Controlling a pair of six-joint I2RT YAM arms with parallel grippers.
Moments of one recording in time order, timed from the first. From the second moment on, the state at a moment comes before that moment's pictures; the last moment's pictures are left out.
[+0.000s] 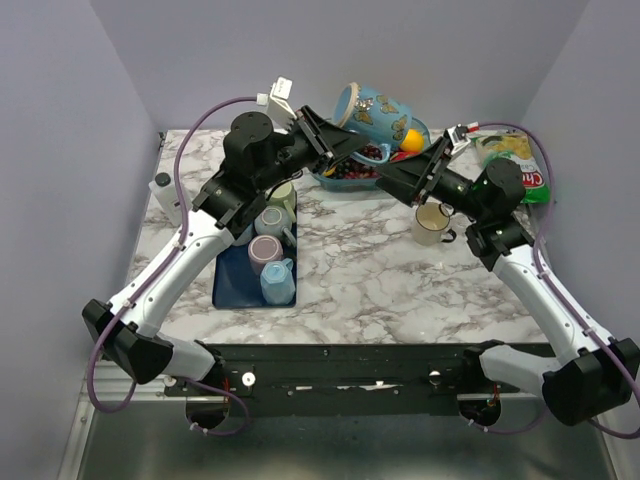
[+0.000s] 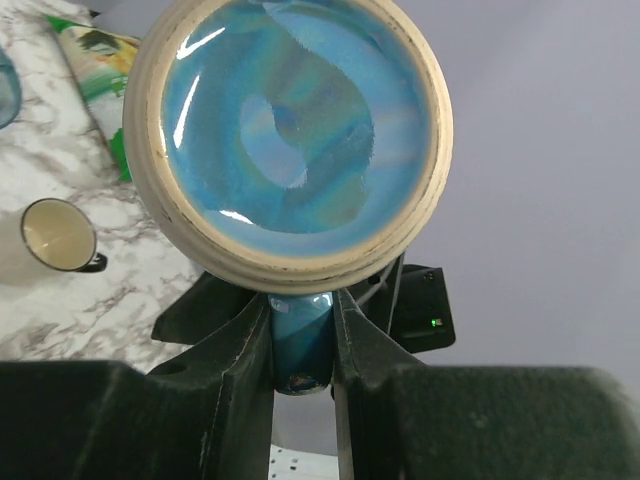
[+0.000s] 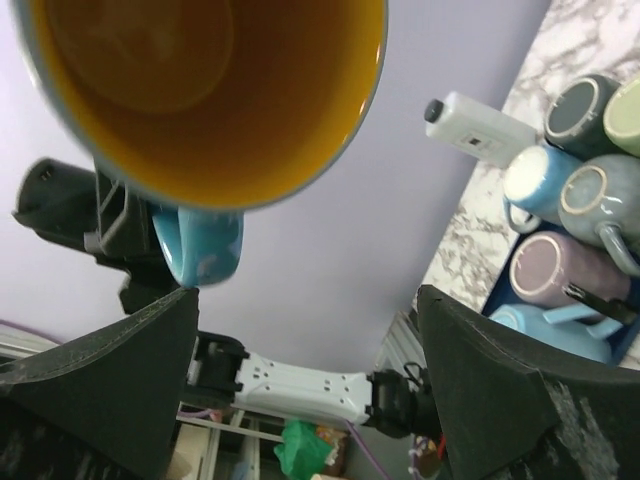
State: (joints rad) left arm -0.63 1.38 1.55 -0.13 0.28 -1.16; right arm 0.32 1.12 0.99 0.26 -0.67 1.22
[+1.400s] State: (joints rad) left arm -0.68 1.37 1.41 0.12 0.24 -1.09; right arm 0.33 1.21 1.09 0.36 -0.55 1.27
